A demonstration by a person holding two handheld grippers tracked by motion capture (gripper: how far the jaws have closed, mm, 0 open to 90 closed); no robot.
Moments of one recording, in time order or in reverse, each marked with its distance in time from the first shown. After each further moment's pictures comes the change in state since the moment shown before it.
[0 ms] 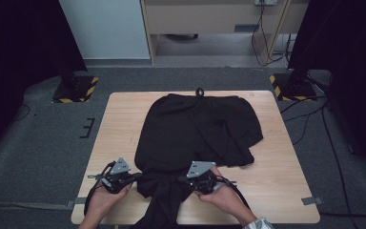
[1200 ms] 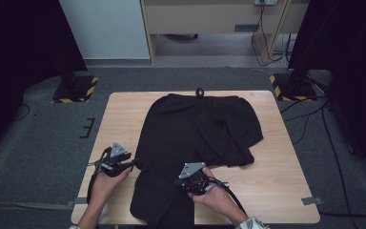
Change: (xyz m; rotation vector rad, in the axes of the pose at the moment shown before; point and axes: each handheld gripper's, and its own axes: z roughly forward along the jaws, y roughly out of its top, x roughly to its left) left arm 0.041 0.018 0.031 0.006 0.170 -0.104; right arm 0.006 -0.001 0.030 0.112 0.018 0.037
